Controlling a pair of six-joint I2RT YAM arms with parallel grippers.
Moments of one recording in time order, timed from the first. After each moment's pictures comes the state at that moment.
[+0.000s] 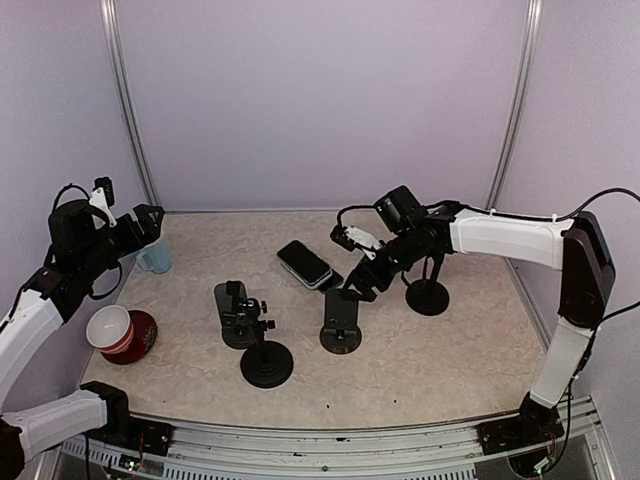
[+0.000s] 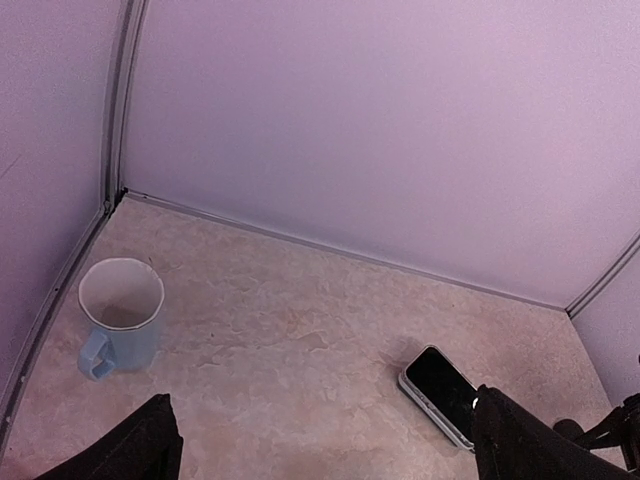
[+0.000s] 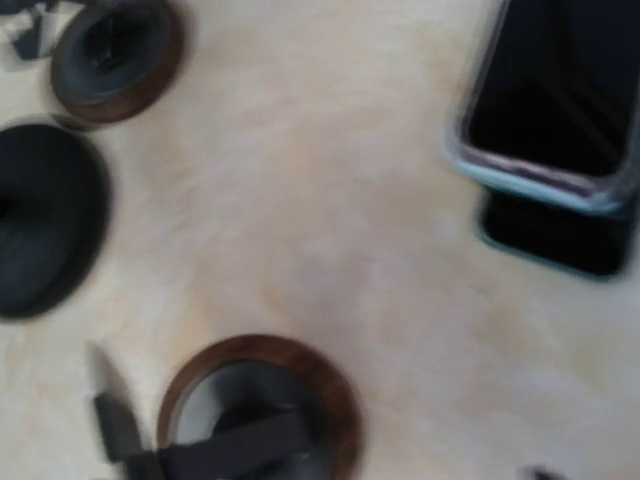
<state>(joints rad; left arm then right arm) -0.14 0.81 0.74 -0.12 0.00 -0.39 0.70 1.79 1.39 -0.53 -0.38 -0.26</state>
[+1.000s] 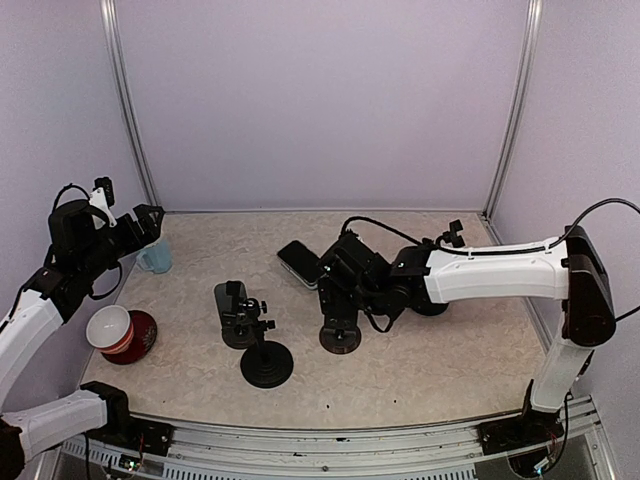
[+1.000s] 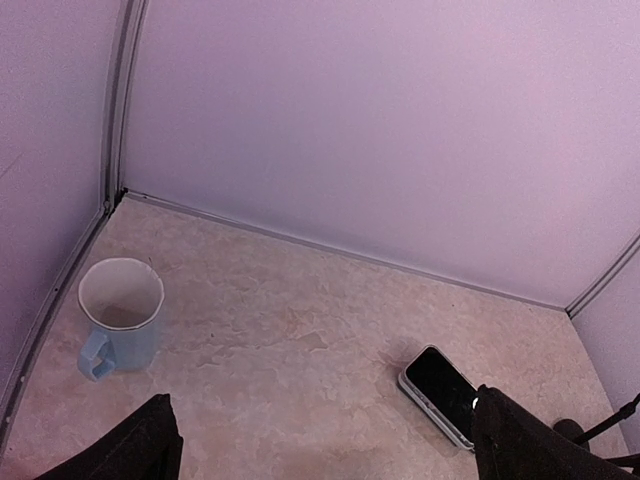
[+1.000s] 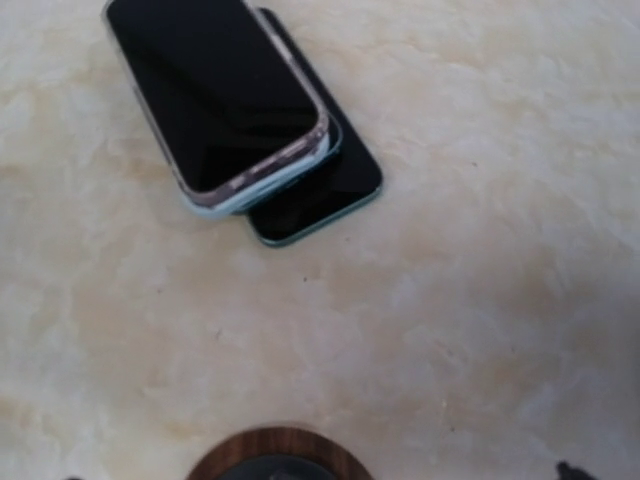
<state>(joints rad) -0.14 0.81 0.74 -0.12 0.00 -0.39 1.09 1.78 1.33 -0.46 0.59 0.65</state>
